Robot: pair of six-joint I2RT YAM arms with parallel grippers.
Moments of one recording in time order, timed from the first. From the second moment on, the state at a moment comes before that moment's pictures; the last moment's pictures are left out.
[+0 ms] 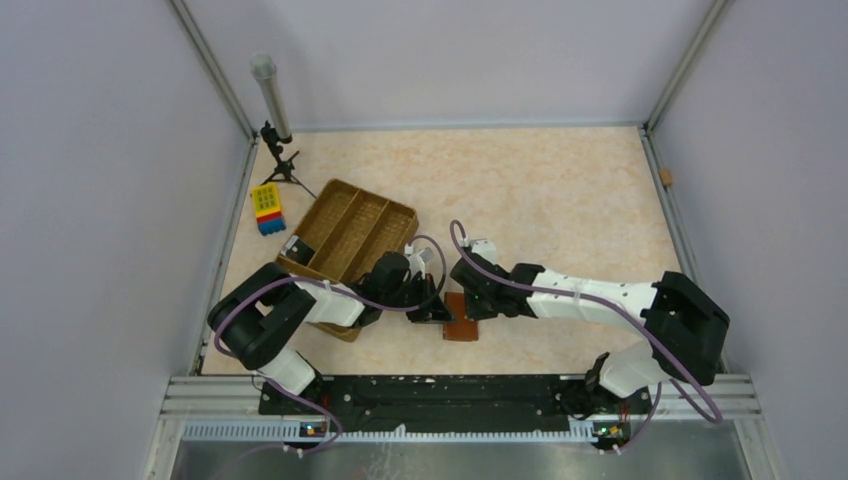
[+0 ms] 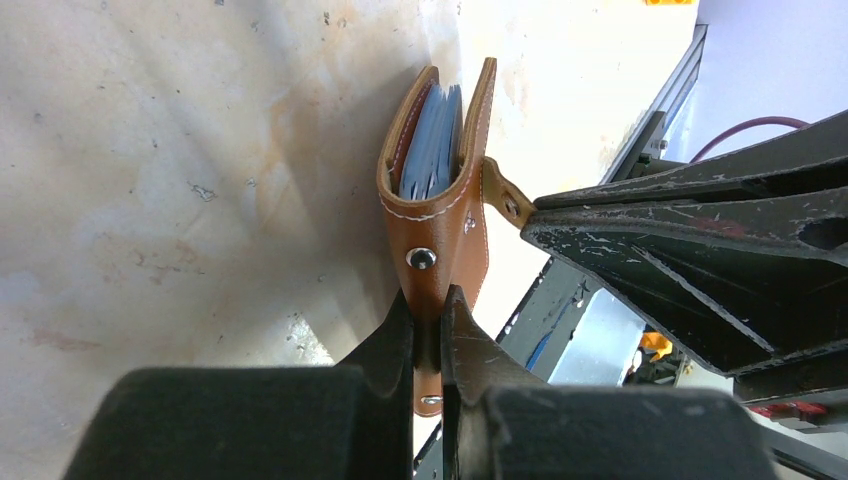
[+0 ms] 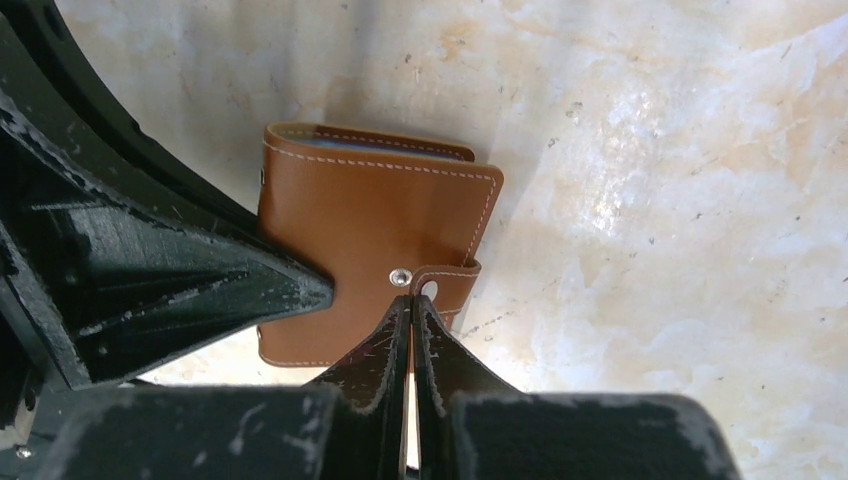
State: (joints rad) left arm -0.73 1.59 0.46 0.46 0.53 -0.88; right arm 1.03 1.45 0.87 -0.51 0.25 0.78
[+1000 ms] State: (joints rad) left arm -0.73 1.59 0.46 0.47 0.53 -0.88; right arm 1.03 1.44 0.81 -0.40 0.19 0.76
